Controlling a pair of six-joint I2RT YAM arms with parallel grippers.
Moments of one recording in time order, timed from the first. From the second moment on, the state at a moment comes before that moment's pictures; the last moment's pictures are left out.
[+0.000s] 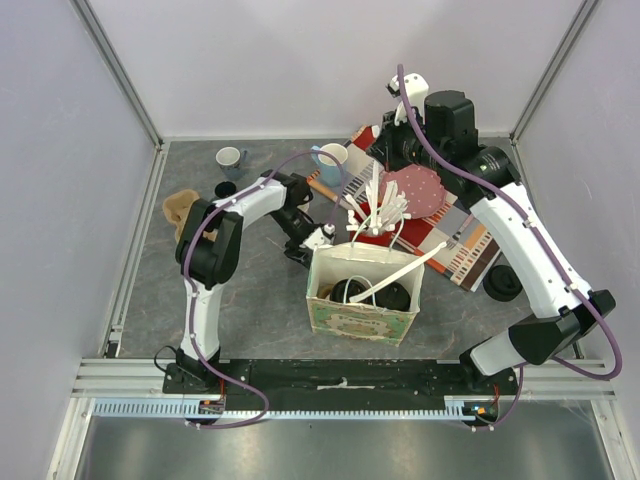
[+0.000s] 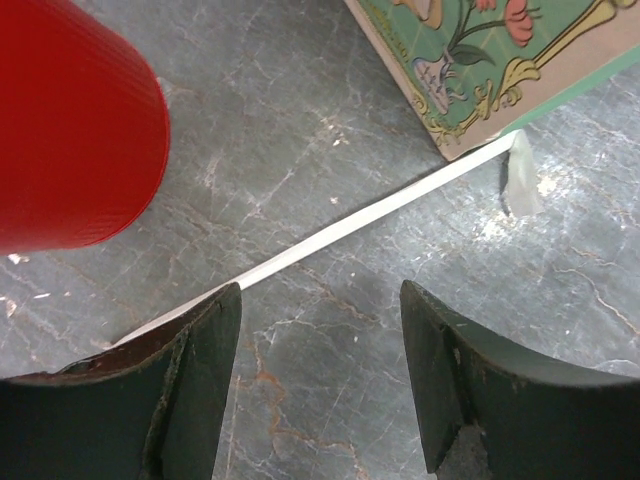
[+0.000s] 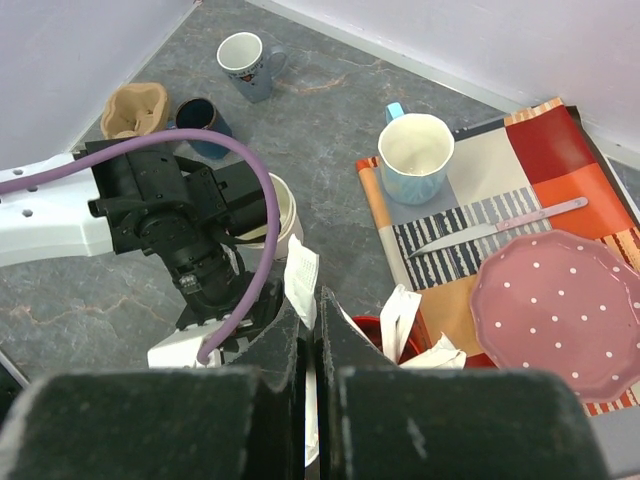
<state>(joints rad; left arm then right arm) -0.47 2.14 1.61 -1.19 0.79 1.95 0.48 1.49 1.80 -0.66 -0.18 0.11</state>
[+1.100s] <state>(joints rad) -0.54 2.17 1.60 -1.22 0.67 1.96 0.45 1.47 1.80 -0.72 -0.16 0.10</state>
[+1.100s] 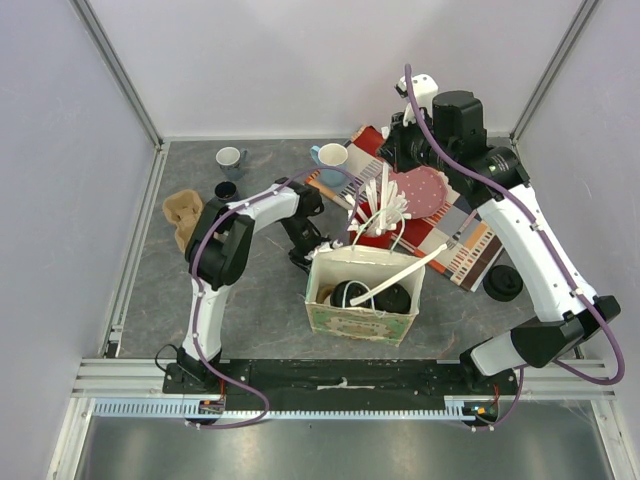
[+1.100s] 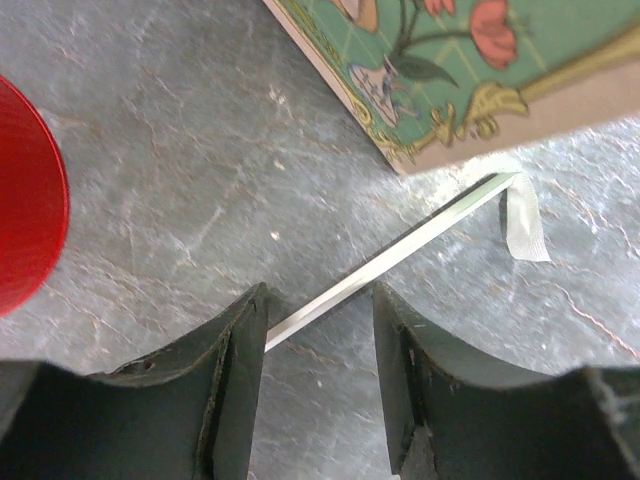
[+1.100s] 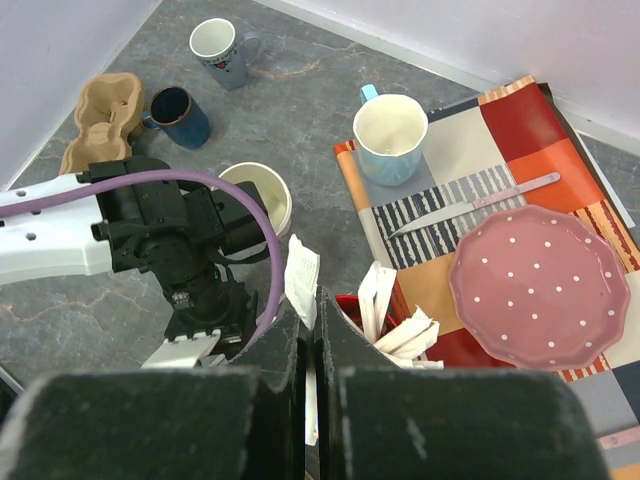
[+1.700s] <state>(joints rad) -0.49 2.17 1.60 -1.30 0.65 1.97 0.44 1.47 1.82 -0.72 -0.16 0.10</state>
